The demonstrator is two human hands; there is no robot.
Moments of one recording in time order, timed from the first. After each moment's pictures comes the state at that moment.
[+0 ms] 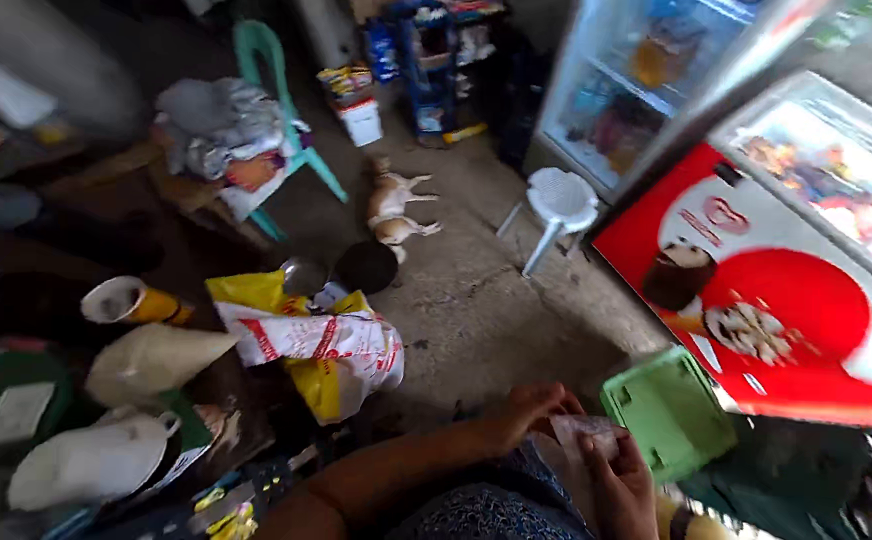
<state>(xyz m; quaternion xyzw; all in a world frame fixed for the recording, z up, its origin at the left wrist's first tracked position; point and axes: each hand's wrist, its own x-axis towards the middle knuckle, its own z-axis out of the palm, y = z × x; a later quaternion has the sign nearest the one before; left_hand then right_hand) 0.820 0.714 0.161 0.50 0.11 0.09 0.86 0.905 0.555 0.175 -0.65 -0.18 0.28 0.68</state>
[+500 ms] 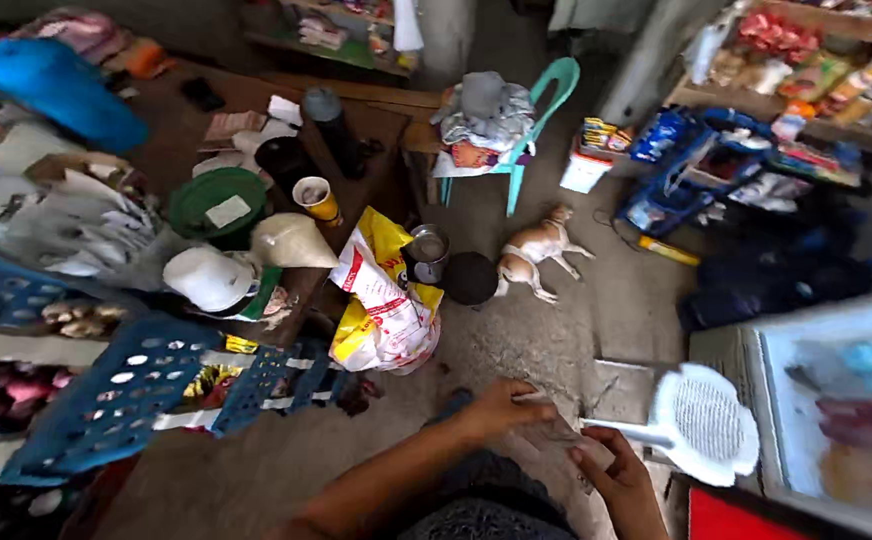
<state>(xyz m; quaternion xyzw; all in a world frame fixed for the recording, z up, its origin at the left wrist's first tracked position) 0.884 0.909 0.168 0.42 0.49 0.36 0.68 1.112 0.894 0.187 -0.56 -0.53 0.56 0.30</state>
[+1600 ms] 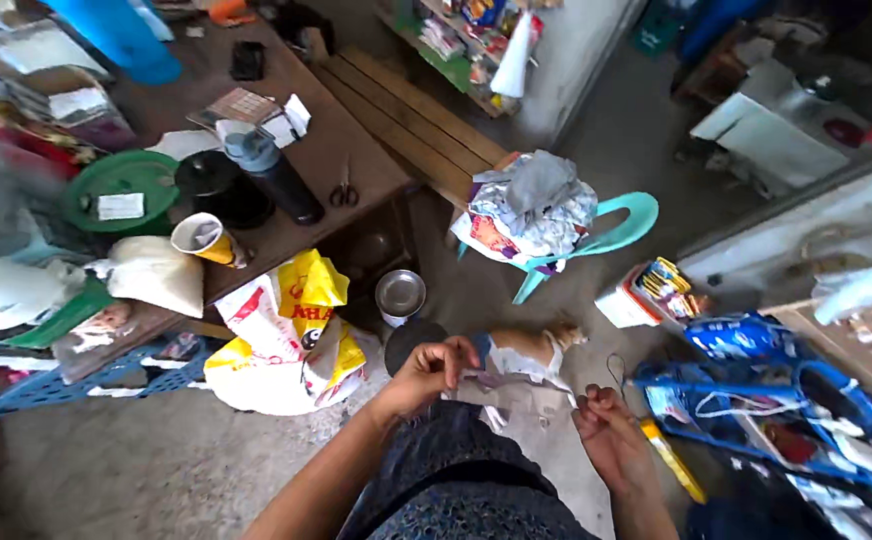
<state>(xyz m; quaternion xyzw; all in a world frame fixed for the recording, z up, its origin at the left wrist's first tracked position) 0.816 1.347 0.154 0.33 0.39 0.77 0.39 1.054 1.564 0.165 -0.22 -0.37 0.87 0.23</state>
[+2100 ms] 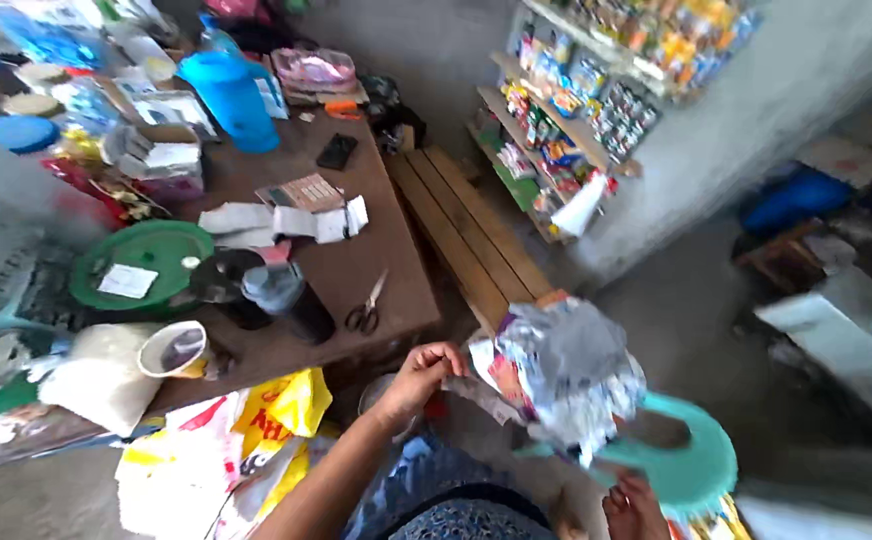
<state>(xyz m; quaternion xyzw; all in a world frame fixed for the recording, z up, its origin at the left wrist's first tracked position) 0.535 1.470 0.149 0.24 0.49 0.82 0.17 0.773 1.744 0.162 -0.39 -0.49 0.75 0.22</state>
